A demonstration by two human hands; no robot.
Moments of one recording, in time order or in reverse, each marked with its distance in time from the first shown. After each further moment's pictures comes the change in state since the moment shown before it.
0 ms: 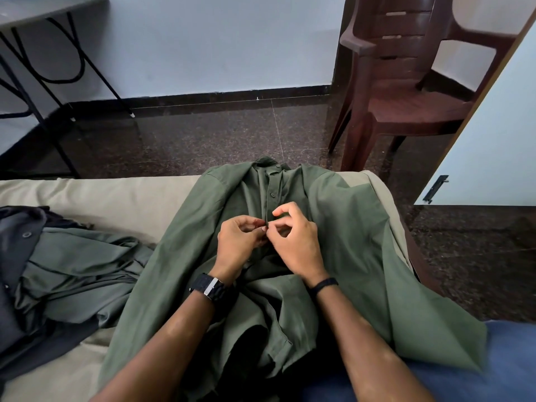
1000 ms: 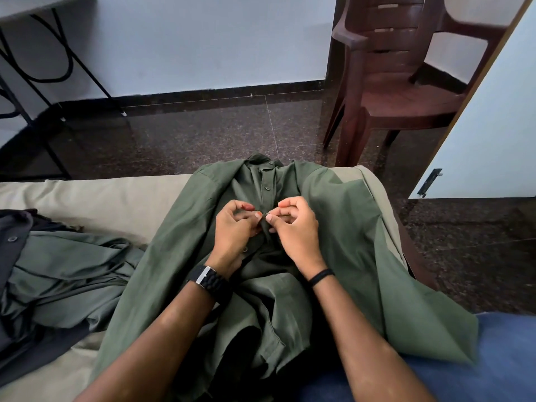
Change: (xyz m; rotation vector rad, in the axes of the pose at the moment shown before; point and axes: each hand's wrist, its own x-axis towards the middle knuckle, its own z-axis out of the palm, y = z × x) left_hand 0.005 0.014 0.012 -0.181 0.010 0.017; right_hand 0.013 -0.002 -0.004 0.307 0.090 0.256
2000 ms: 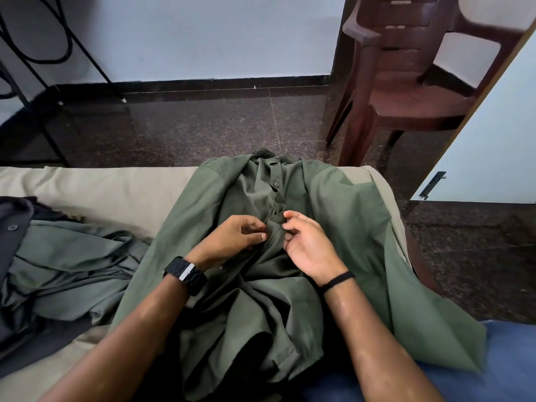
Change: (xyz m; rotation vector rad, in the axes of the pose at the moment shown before) left_hand 0.022 -0.009 -0.042 0.563 -0.479 -0.046; right_hand 0.001 0.001 -0.003 0.724 -0.135 0.594
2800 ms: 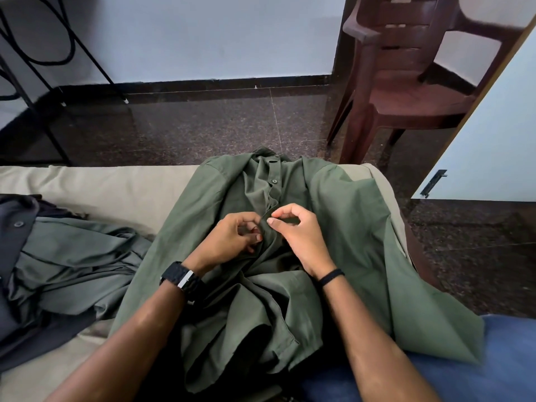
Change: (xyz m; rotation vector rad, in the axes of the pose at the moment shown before) left_hand -0.020 0.006 0.002 -0.043 0.030 0.115; right_hand -0.008 0.007 0.001 -0.826 0.049 -0.439
